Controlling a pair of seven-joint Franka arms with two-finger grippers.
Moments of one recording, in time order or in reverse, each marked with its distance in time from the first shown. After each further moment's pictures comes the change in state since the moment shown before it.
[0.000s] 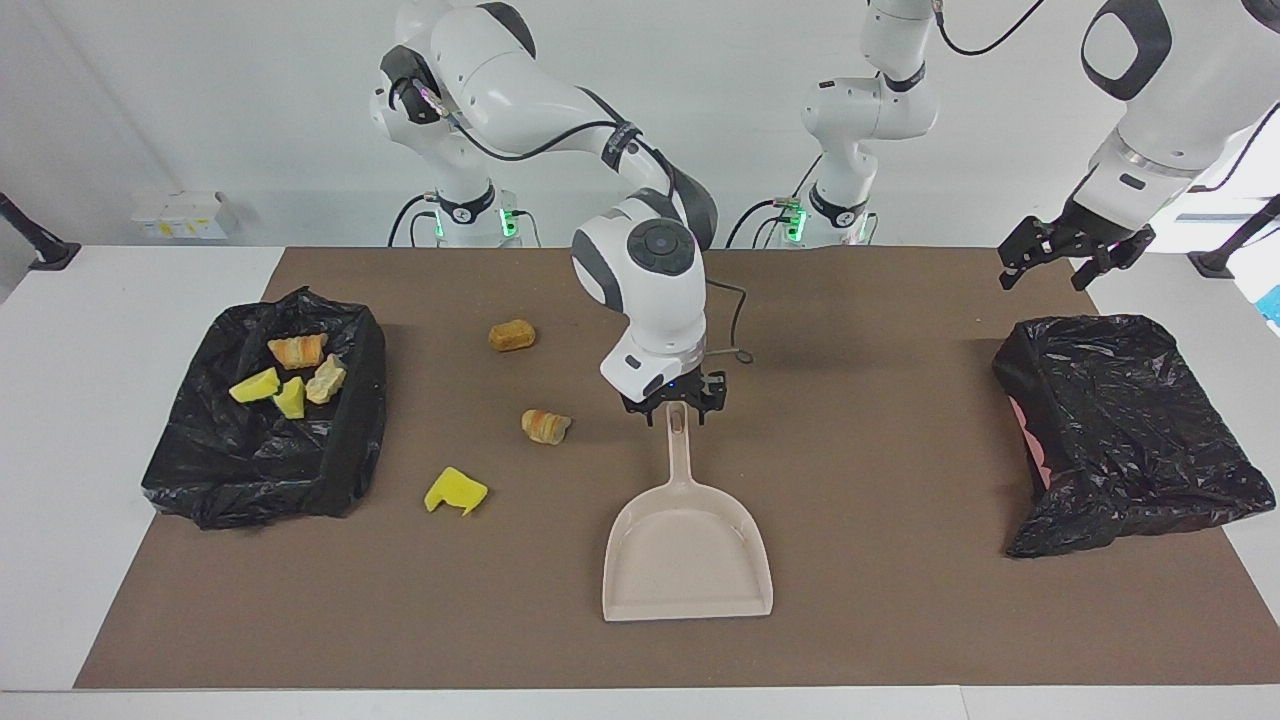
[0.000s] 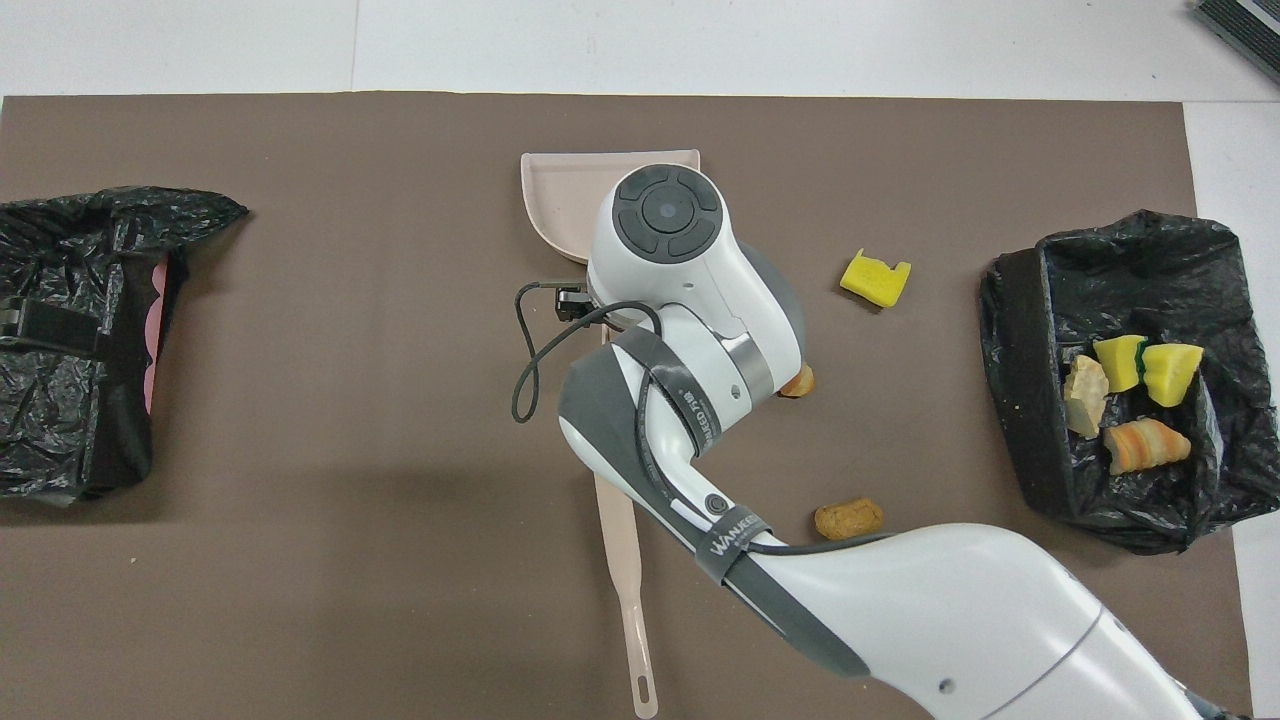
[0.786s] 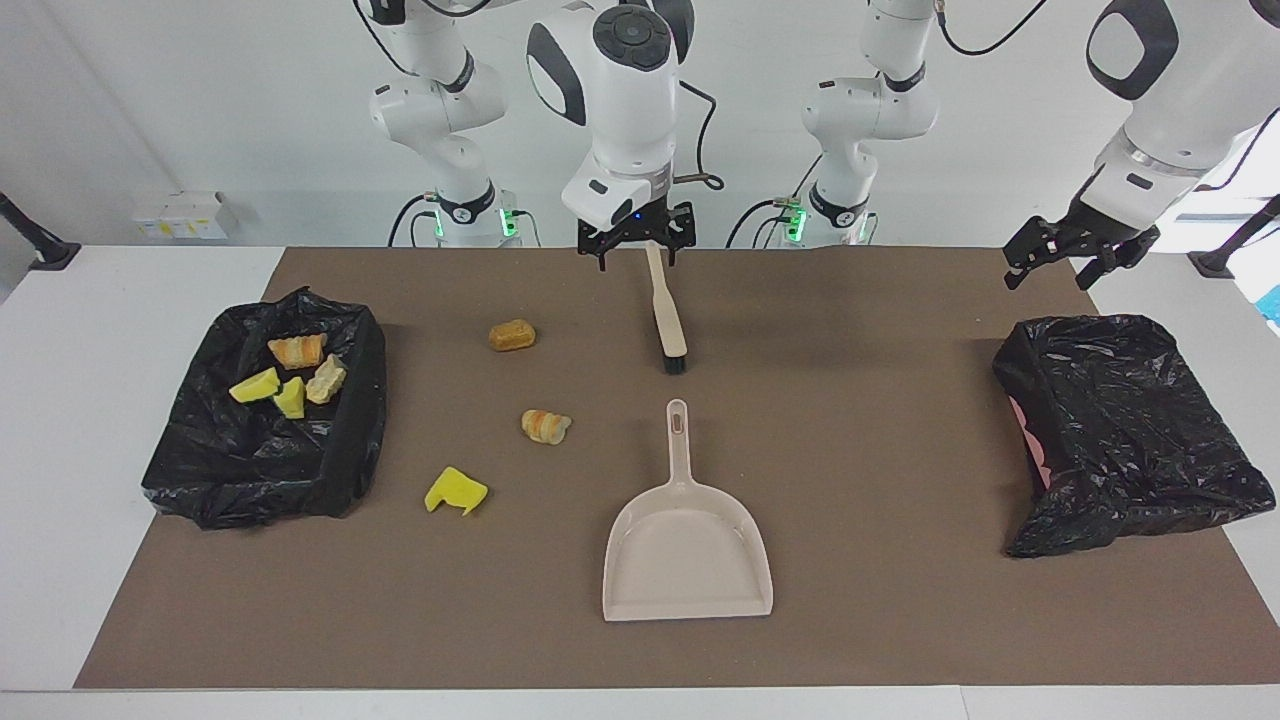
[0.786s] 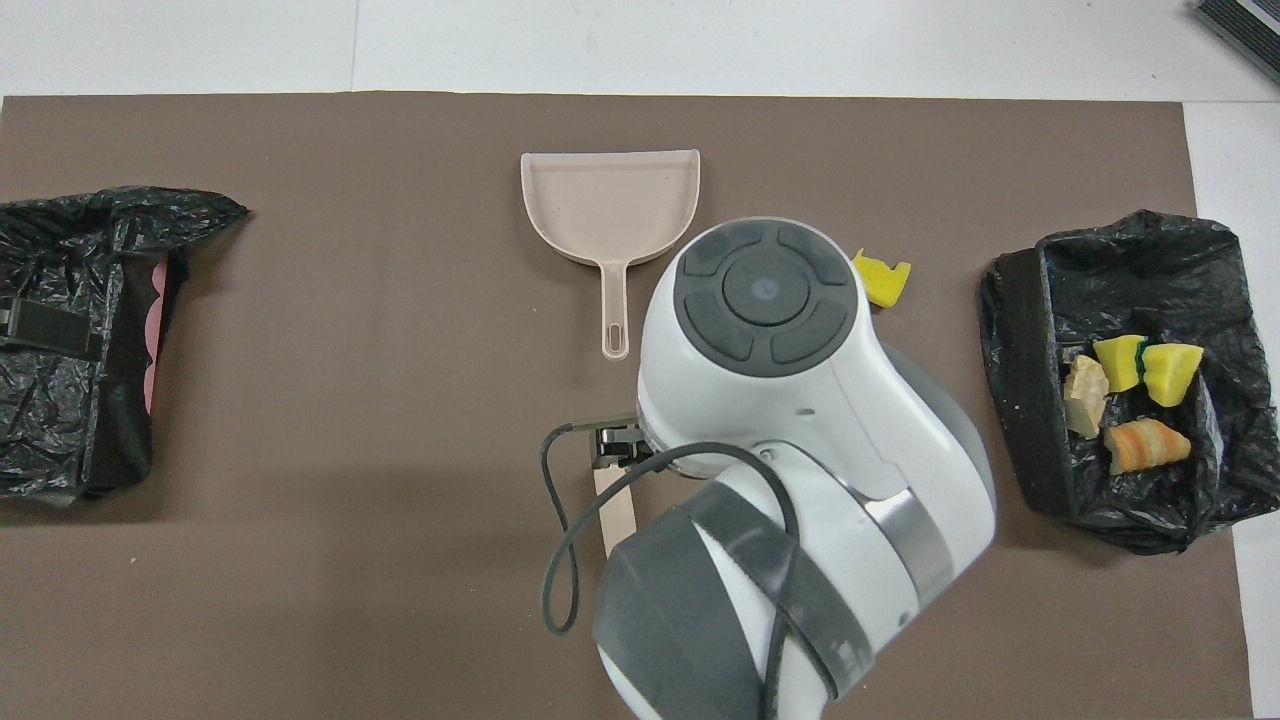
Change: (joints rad) left arm 0.001 0.000 0.011 0.000 0.000 0.000 0.000; right arm 0.006 -0.429 0.005 -0.256 0.149 -0.345 -0.092
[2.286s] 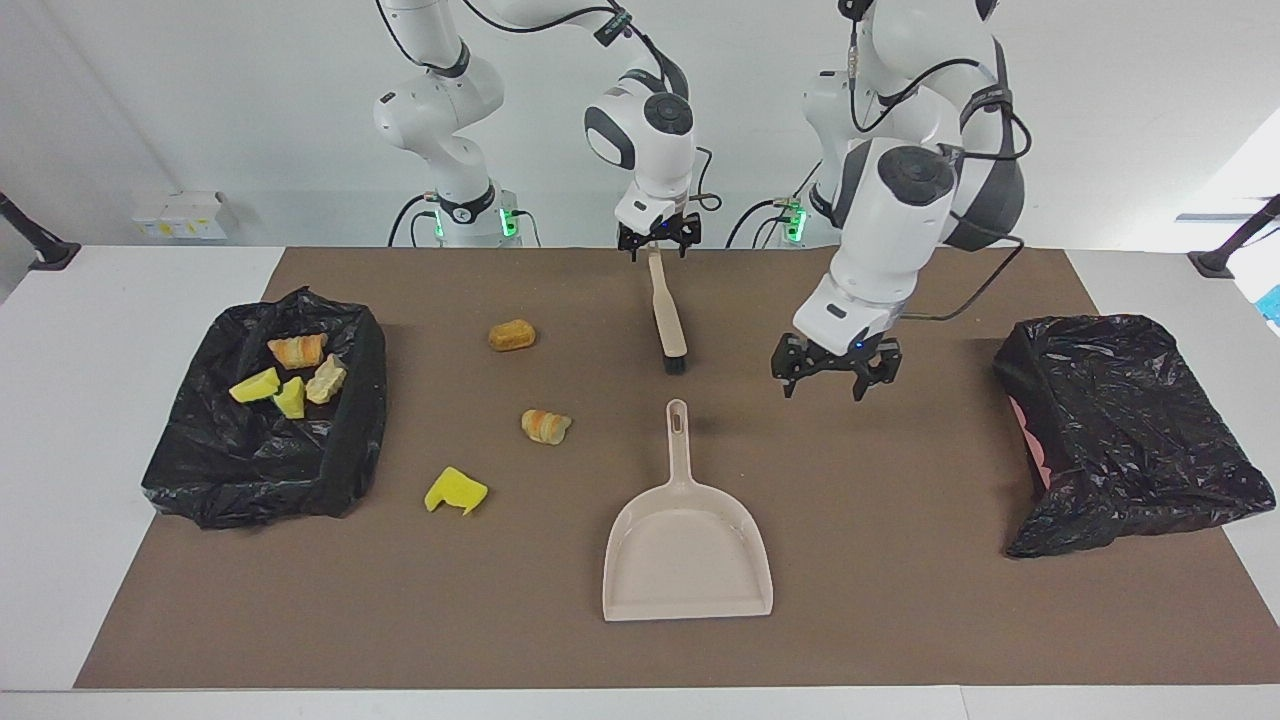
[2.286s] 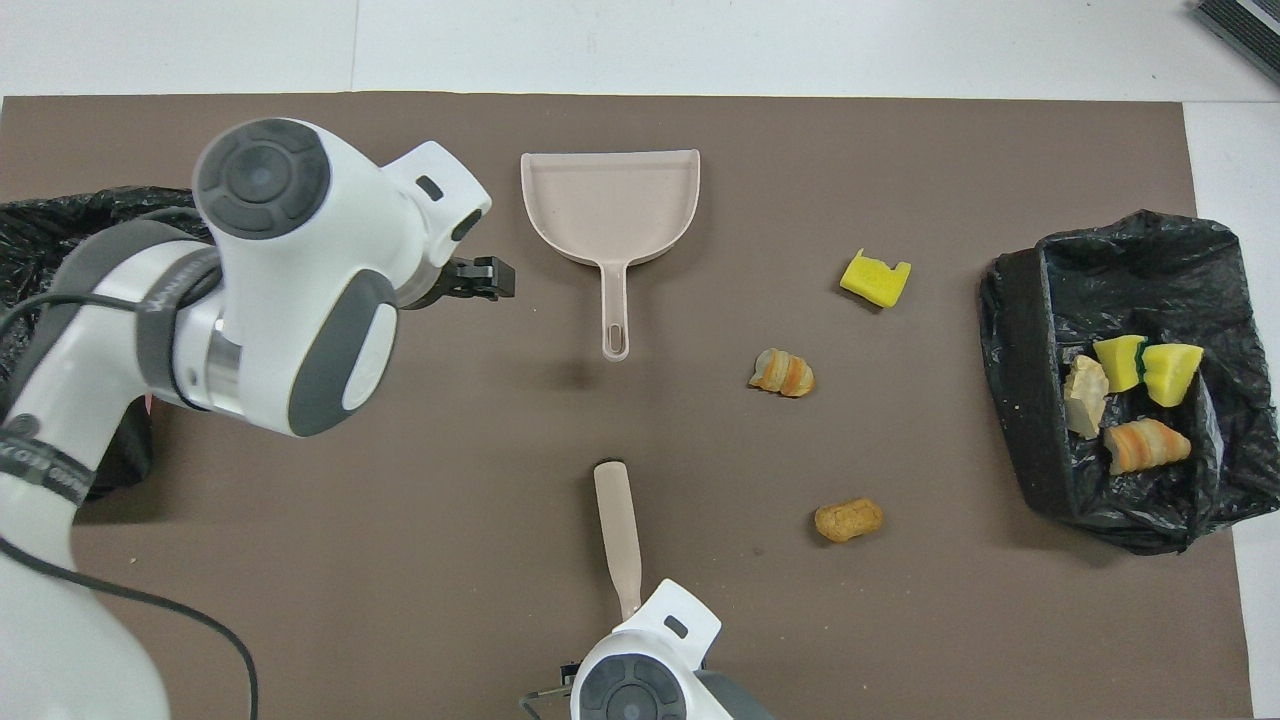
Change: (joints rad) left arm -0.444 0.306 -0.022 -0.015 -0.019 0.450 -0.441; right arm 0.310 -0.202 0.008 -0.800 0.109 0.607 0.191
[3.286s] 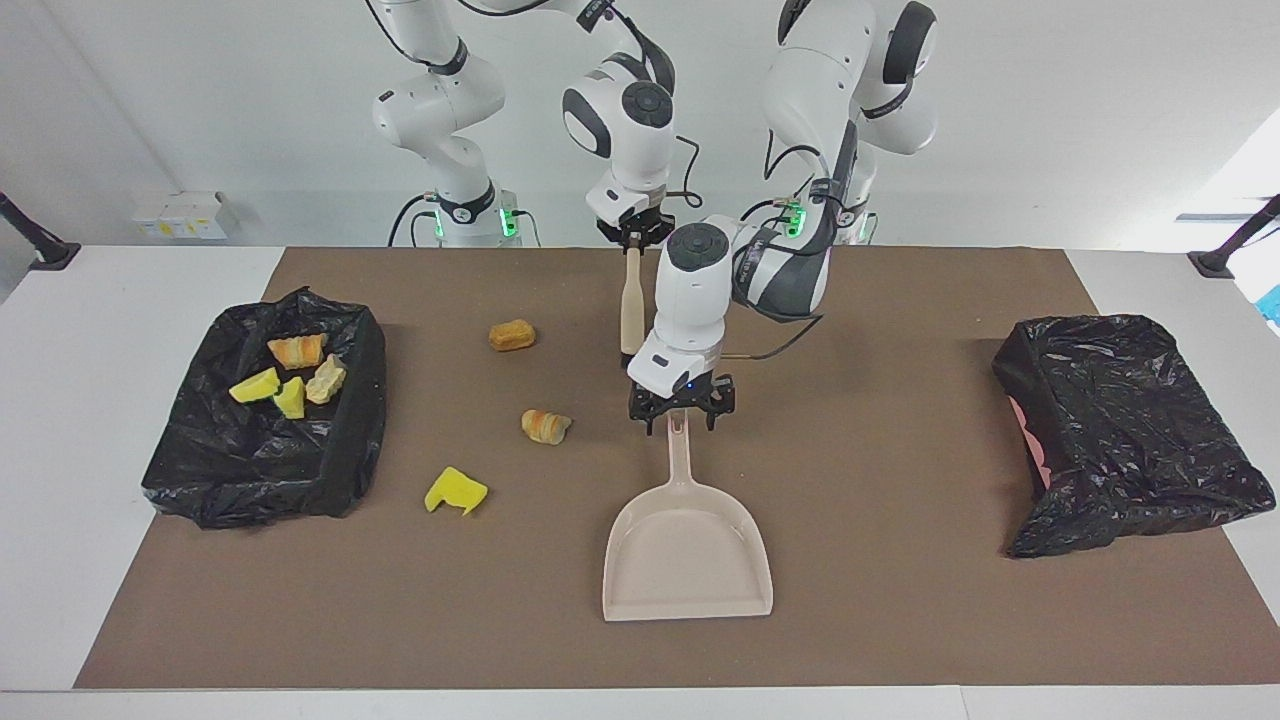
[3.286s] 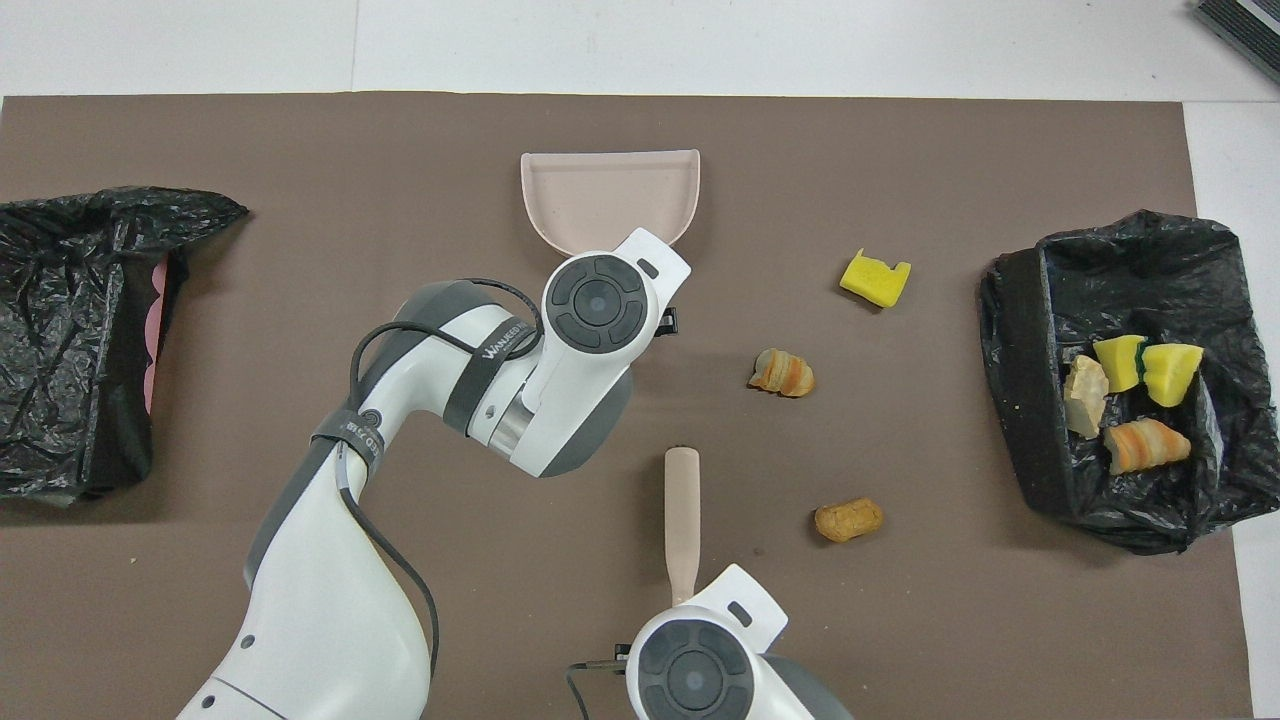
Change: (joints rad) left arm -0.229 0.214 0.020 0.056 0.051 0.192 -0.347; right arm -0.108 -0.132 -0.018 0.002 -0.001 -0.212 0.050
